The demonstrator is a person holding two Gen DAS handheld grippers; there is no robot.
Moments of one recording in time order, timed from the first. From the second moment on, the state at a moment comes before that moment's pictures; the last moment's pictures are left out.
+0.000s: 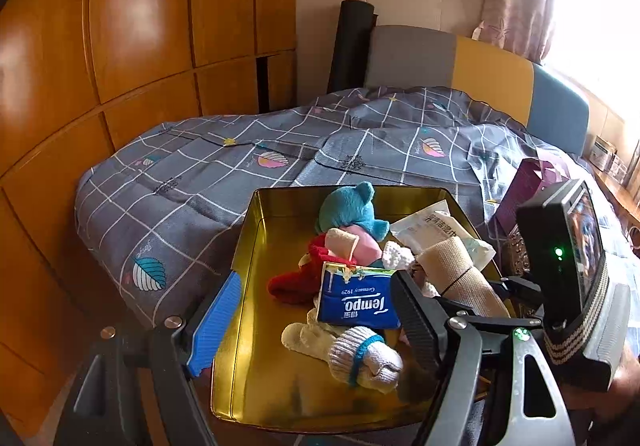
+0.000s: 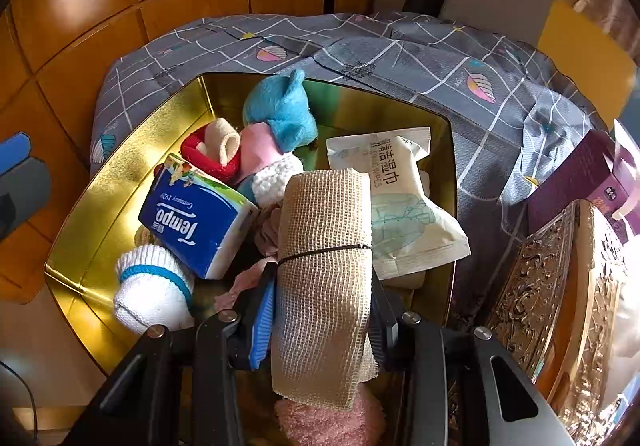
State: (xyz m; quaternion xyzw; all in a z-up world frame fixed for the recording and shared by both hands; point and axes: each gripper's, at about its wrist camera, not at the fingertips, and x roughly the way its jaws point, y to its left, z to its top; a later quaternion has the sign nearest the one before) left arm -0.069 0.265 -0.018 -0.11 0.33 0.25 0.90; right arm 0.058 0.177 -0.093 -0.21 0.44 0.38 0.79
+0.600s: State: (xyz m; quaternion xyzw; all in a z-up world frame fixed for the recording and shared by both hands) left arm -0.080 0.271 -0.009 -0.12 0.31 0.29 0.90; right arm 0.025 0.142 -0.036 -0.17 0.35 0.32 0.86
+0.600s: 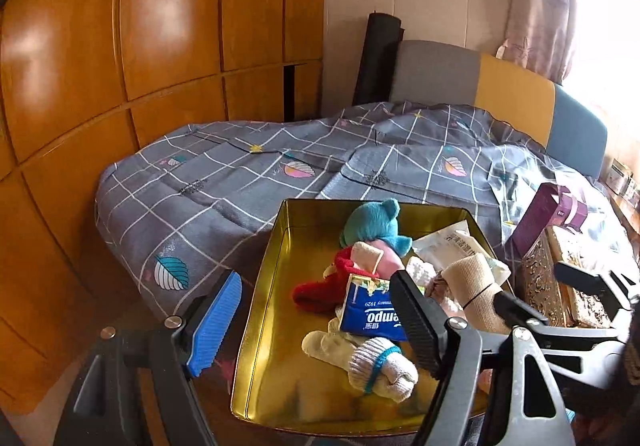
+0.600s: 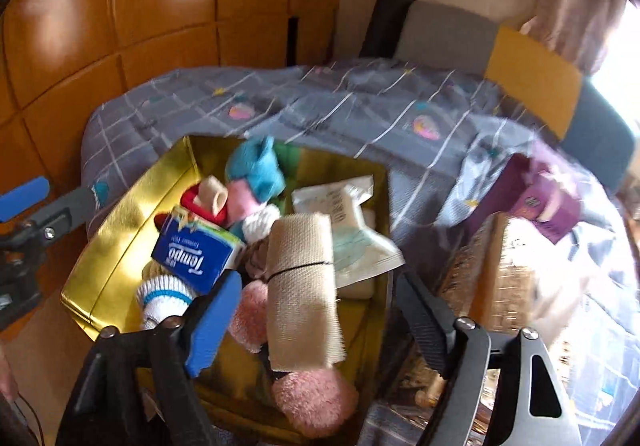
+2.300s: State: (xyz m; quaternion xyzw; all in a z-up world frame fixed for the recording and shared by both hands) left arm -0.072 0.216 0.001 -0.08 0.30 0.29 0.90; right arm 0.014 0.073 -0.022 -0.11 0.33 0.24 0.91
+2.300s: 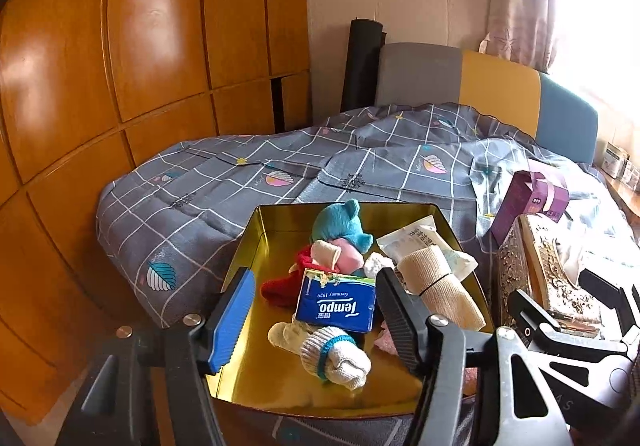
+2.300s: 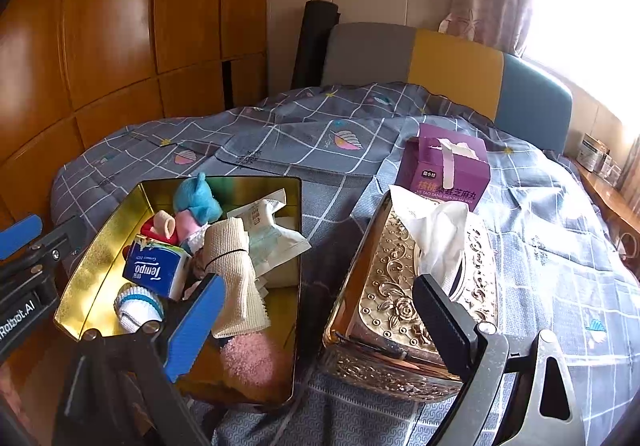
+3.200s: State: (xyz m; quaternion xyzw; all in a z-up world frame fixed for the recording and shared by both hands) left arm -0.070 0.218 -0.004 -0.09 0.31 0.29 0.90; right arm 0.012 0.076 -0.027 -0.11 0.33 0.24 0.90
